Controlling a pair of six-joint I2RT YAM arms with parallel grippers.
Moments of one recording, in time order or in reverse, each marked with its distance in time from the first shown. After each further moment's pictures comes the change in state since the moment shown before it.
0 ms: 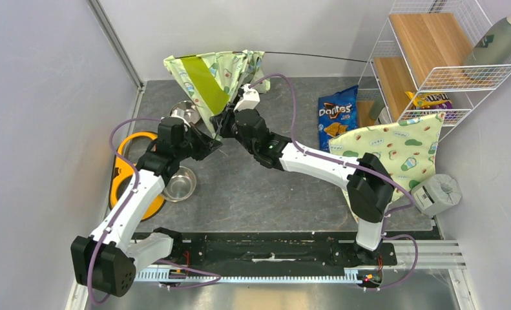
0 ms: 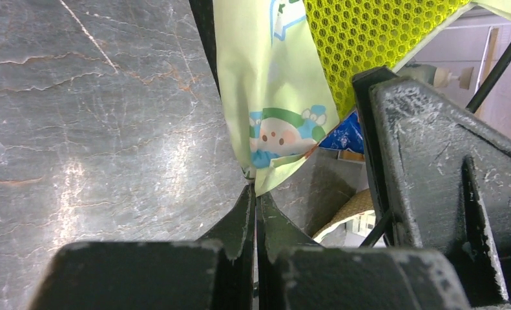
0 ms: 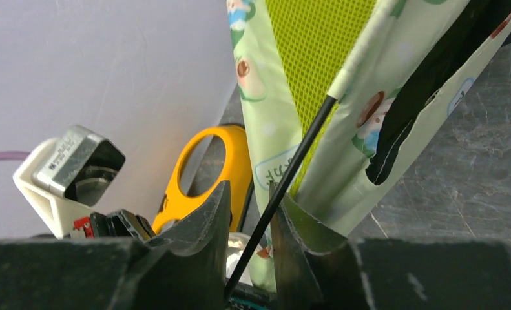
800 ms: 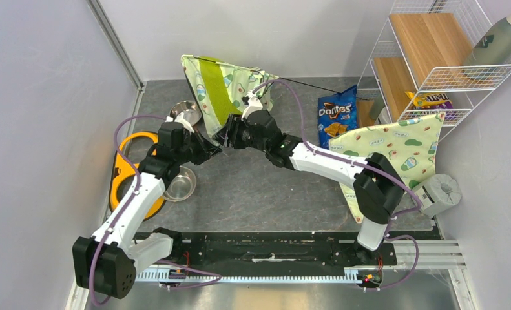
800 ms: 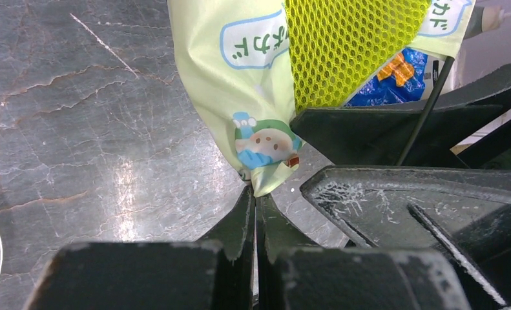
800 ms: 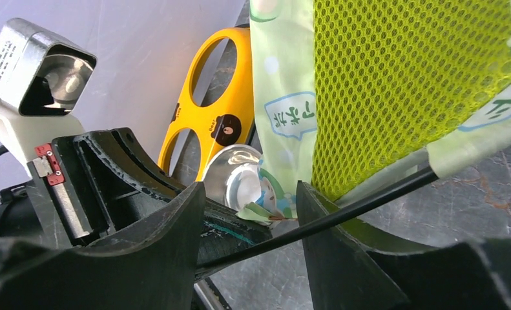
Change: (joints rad) left arm 0.022 -0.023 -0.075 0.034 0.063 0.216; right arm -0.072 -0.073 -0.135 -0.105 -0.372 0.066
